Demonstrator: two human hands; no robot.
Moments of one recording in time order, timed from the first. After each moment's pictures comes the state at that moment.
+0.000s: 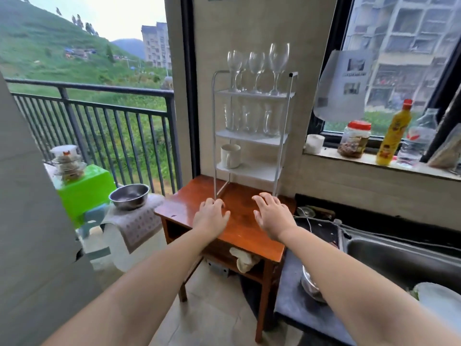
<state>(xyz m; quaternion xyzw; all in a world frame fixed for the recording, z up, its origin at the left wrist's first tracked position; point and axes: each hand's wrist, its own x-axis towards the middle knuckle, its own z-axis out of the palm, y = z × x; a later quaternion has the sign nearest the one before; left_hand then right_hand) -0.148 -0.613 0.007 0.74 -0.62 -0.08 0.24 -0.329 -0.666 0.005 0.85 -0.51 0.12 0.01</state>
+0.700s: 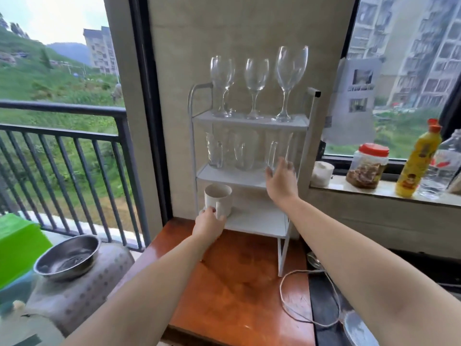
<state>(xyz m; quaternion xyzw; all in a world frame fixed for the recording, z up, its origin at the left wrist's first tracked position) -0.068 -0.927 0.011 0.71 -0.58 -0.25 0.31 -0.248 -0.945 0.111 0.63 -0.64 0.42 -0.10</state>
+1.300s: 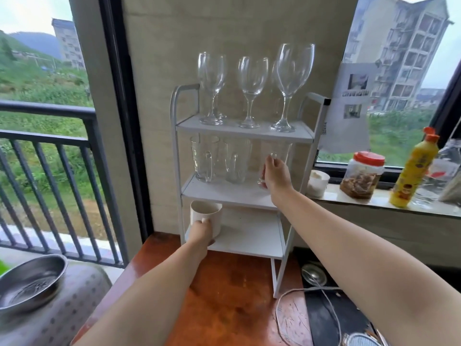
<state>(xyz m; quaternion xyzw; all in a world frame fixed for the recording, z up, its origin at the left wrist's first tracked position) -0.074 -1.014 -0.012 0.65 -0.34 -0.51 0.46 -0.234 -1.009 0.140 0.47 -0.58 0.58 -0.33</state>
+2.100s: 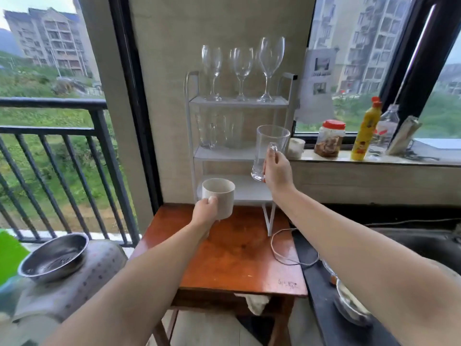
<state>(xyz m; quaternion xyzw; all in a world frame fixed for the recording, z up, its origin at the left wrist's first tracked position) -0.043 -0.849 0.013 0.59 -0.49 -0.47 0.44 -0.206 -0.829 0.109 0.48 -0.56 0.63 -0.26</state>
